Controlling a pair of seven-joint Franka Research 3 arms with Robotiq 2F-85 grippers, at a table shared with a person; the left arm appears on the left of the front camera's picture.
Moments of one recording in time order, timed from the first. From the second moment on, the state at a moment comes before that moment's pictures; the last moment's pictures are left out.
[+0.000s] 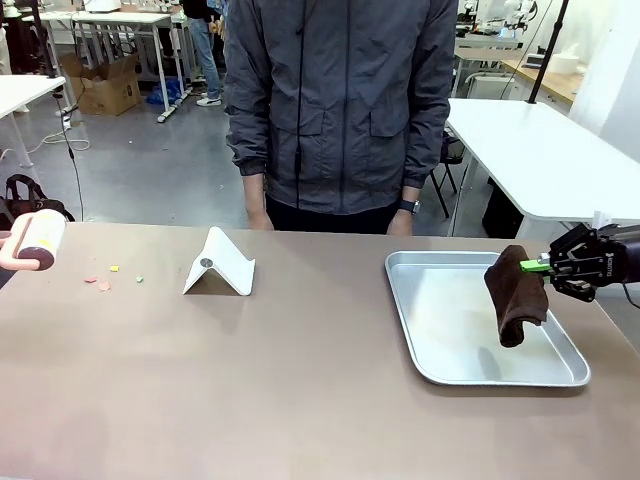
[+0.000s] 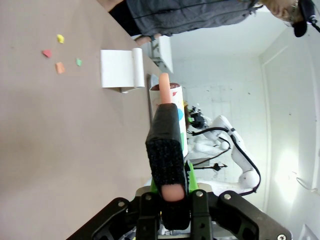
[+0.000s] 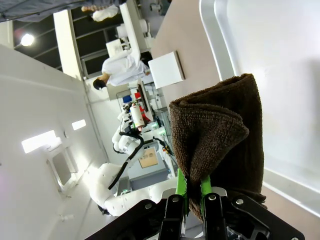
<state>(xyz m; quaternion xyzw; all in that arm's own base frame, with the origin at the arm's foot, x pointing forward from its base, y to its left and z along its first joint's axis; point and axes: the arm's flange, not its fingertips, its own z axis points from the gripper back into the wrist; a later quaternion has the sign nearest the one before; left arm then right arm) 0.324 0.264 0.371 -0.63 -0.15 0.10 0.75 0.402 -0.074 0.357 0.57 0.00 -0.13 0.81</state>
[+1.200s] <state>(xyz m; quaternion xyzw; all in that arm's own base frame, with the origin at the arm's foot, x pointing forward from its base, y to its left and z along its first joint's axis) 0.390 0.240 0.390 -0.38 -0.10 0.27 0.88 0.402 -0.074 0.357 0.57 0.00 -0.13 0.81</state>
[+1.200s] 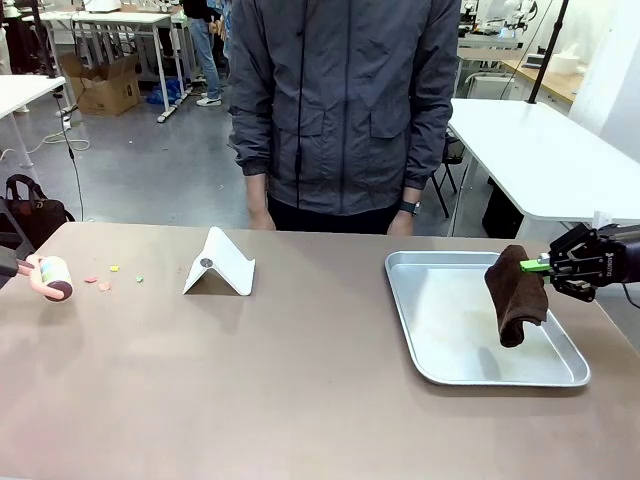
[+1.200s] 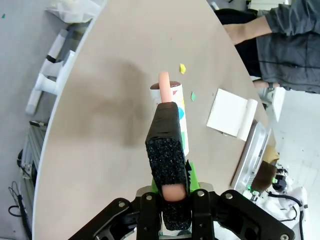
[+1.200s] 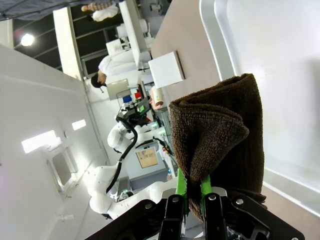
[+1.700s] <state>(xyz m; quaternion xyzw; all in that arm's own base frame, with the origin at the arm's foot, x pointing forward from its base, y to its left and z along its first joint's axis) 0.414 0.233 0.367 -0.36 -0.11 0.27 0.89 0.402 -0.074 0.357 0.57 0.00 -0.13 0.81</state>
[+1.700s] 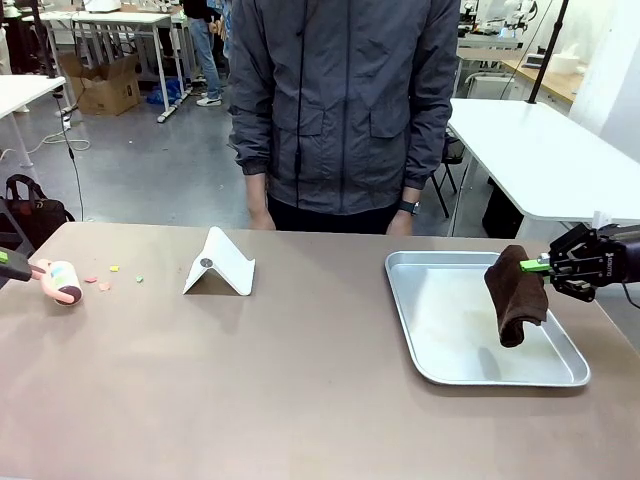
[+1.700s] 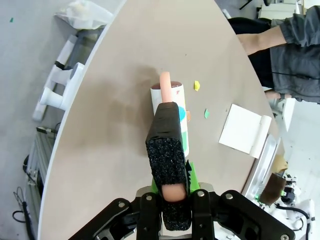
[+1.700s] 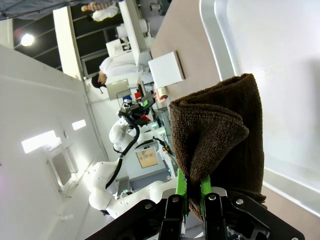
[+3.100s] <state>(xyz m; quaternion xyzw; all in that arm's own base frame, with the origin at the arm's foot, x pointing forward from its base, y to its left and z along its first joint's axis) 0.501 0.141 0.352 -0.37 -0.05 0.17 0.91 0.402 -0.074 0.357 0.57 0.00 -0.13 0.81</state>
